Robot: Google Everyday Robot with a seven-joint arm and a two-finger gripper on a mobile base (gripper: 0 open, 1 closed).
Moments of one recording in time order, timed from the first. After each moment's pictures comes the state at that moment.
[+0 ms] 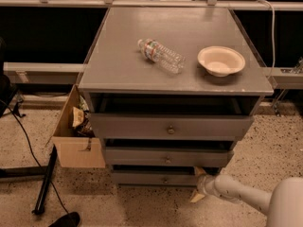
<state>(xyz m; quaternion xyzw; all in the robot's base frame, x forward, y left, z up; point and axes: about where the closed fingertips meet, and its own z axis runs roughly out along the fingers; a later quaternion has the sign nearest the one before) 0.568 -0.219 0.196 -0.65 0.69 0.00 0.33</state>
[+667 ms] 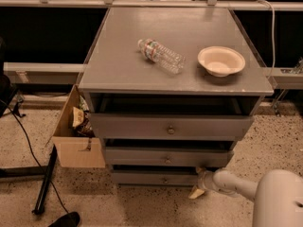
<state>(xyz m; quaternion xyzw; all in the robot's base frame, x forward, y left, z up) 0.592 -0.228 0.179 -0.62 0.72 0.01 0.31</state>
